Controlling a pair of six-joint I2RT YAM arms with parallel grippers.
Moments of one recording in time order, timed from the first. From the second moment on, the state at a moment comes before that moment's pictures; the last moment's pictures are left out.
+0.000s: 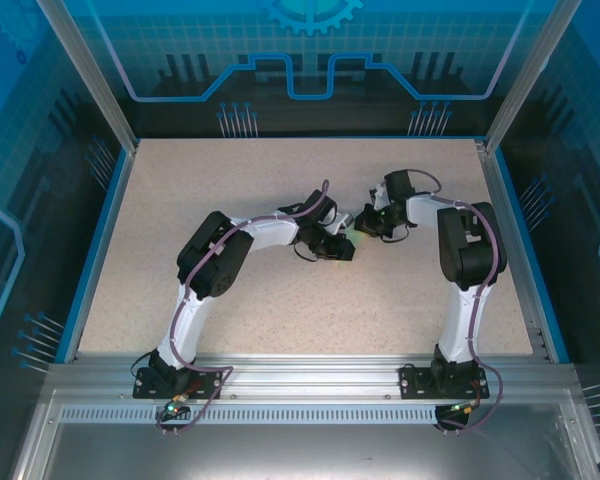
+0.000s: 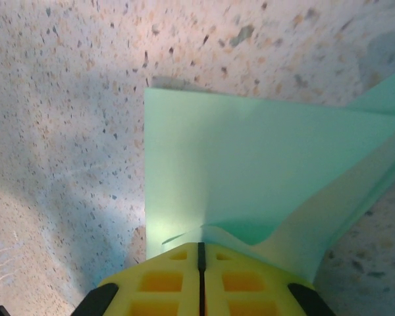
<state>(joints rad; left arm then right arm) -0.64 2.23 1.51 -0.31 0.63 -0.45 0.16 2.05 1.27 -0.37 -0.53 0.44</state>
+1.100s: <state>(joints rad) -0.64 2.23 1.50 -0.29 0.63 -0.45 0.11 1.98 1.14 -0.20 -0.62 0.53</state>
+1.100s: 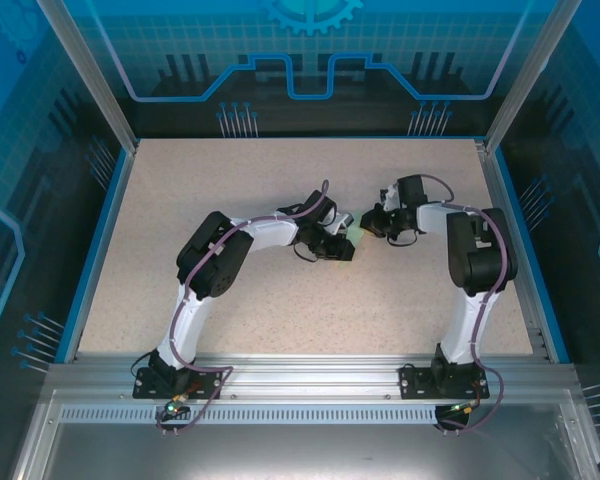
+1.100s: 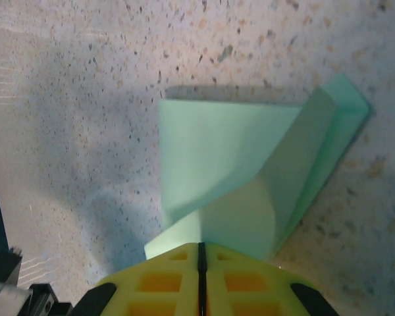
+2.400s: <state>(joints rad) -0.64 2.23 1.50 -0.29 0.63 -0.45 0.09 2.13 1.32 -0.29 -0.65 0.45</state>
